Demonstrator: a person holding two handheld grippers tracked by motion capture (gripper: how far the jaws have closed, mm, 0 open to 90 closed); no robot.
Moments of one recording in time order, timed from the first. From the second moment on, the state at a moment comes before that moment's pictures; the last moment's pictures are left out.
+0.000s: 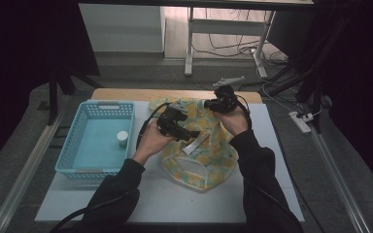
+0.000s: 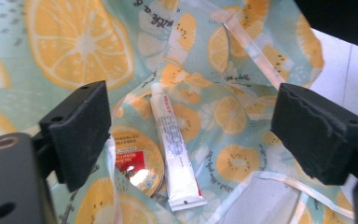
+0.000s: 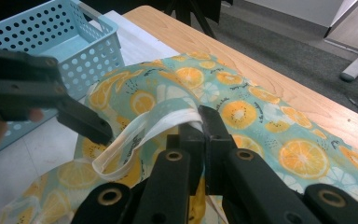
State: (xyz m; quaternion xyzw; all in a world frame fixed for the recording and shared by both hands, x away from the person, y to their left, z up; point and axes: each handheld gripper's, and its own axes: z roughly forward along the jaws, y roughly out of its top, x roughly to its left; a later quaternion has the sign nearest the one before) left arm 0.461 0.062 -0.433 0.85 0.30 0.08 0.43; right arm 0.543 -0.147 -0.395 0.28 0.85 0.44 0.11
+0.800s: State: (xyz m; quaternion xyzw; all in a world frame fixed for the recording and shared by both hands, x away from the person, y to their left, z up) left arm 0.440 0.137 -0.417 0.84 0.33 0.09 0.43; right arm 0.540 -0.148 -0.396 0.27 0.85 0.44 0.11
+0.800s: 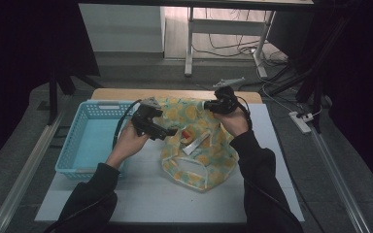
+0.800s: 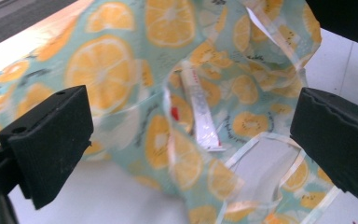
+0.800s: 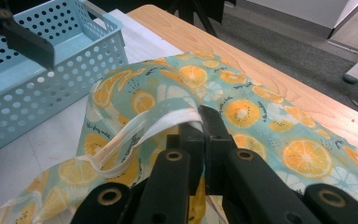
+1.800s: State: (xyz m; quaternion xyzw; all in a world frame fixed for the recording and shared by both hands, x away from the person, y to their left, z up) left arm 0.413 0.263 -0.436 0.80 0.43 0.16 0.37; right arm 0.539 -0.150 -0.397 0.28 0.85 0.43 0.11
